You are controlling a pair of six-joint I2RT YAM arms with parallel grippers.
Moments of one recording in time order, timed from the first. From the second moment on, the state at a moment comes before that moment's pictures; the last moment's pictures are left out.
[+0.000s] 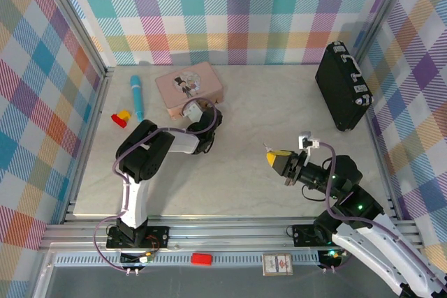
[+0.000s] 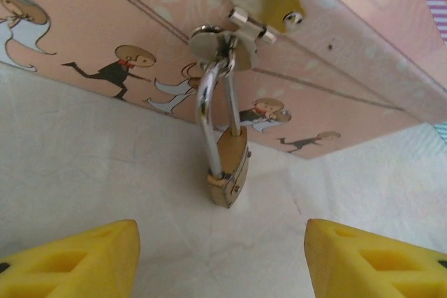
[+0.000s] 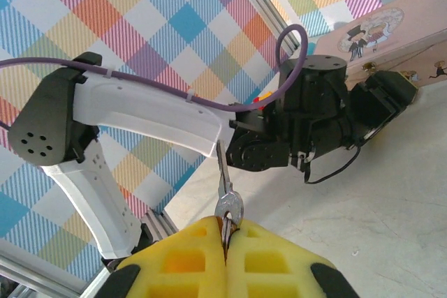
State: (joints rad) left arm -0.59 2.05 1.07 0.39 -0.53 -1.10; right arm 0.69 0.37 0.52 -0.20 -0.34 0.65
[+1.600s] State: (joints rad) left arm -0.49 1.99 1.16 0.11 -0.26 -0.88; right arm 0.69 0.50 0.50 -0.26 -0.31 0.69
